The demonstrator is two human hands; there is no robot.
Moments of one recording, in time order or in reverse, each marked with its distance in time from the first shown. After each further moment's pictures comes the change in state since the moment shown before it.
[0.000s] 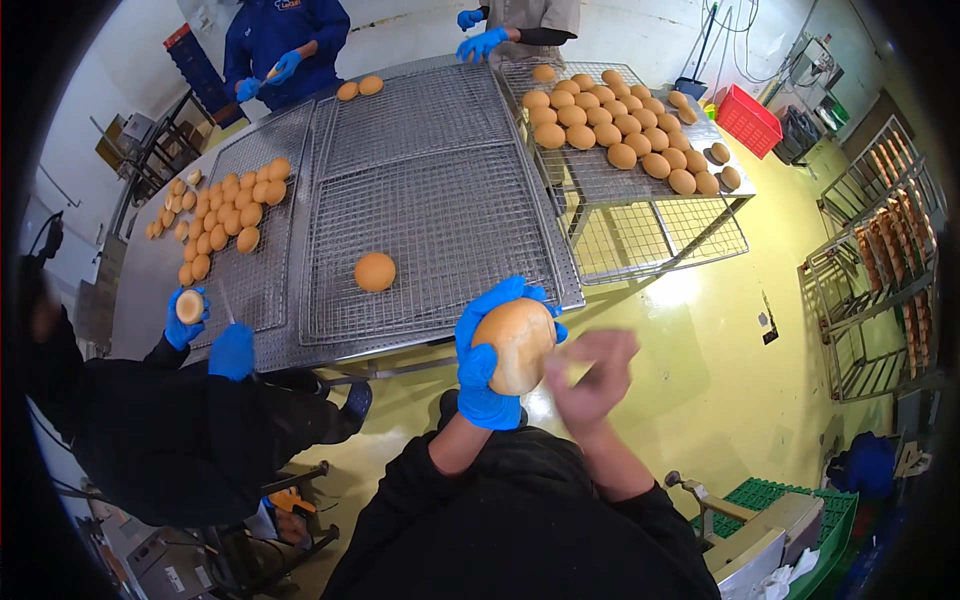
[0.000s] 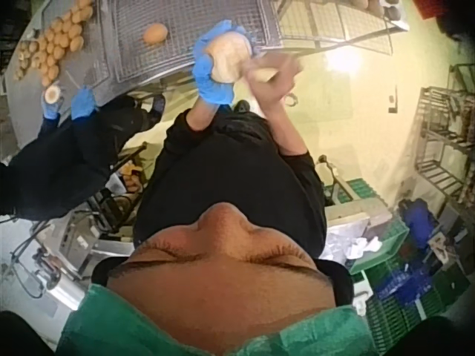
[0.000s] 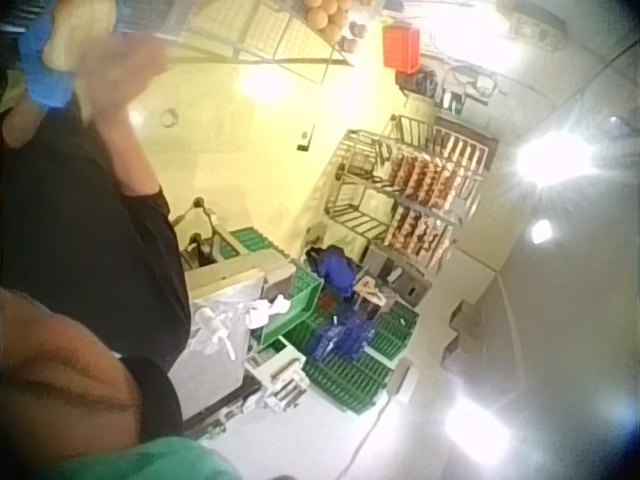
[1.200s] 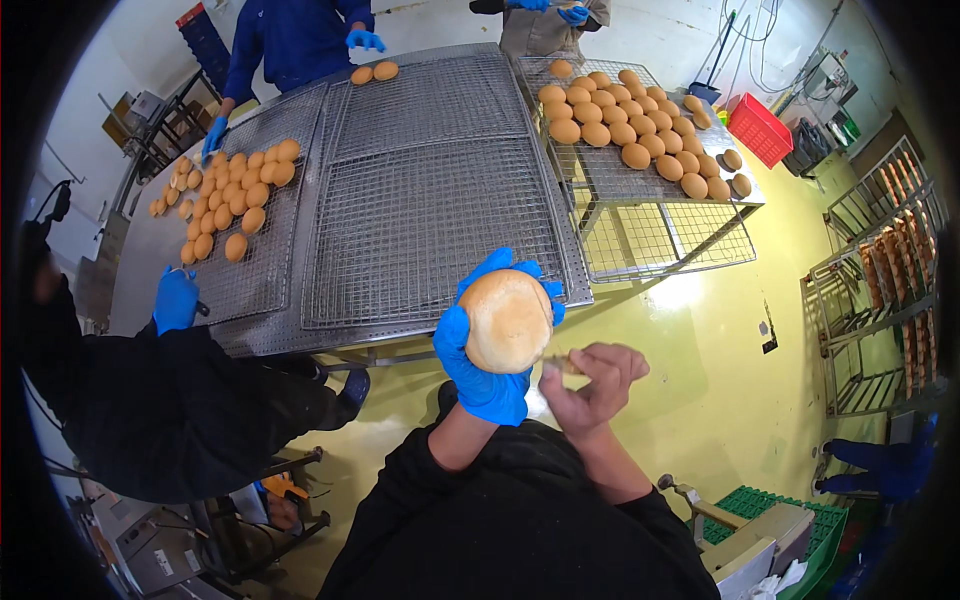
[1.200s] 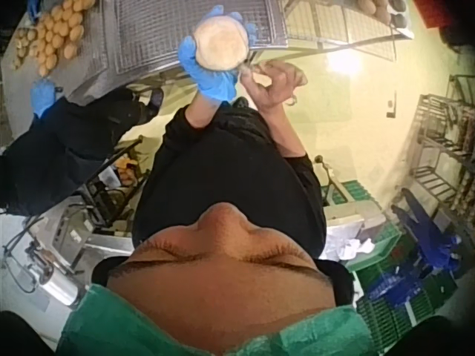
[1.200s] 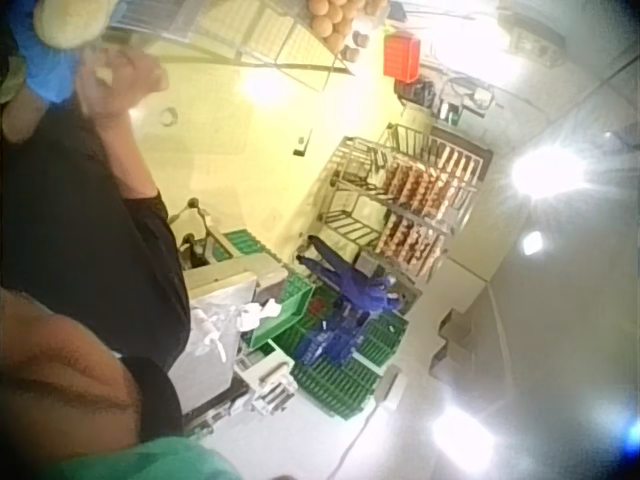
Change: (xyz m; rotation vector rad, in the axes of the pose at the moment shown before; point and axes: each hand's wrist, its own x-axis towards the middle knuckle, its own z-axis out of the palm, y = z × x) left_hand 0.007 0.014 0.000 -0.214 0.086 -0.031; right_hand -0.012 -0.004 0.000 -0.248 -0.011 -0.242
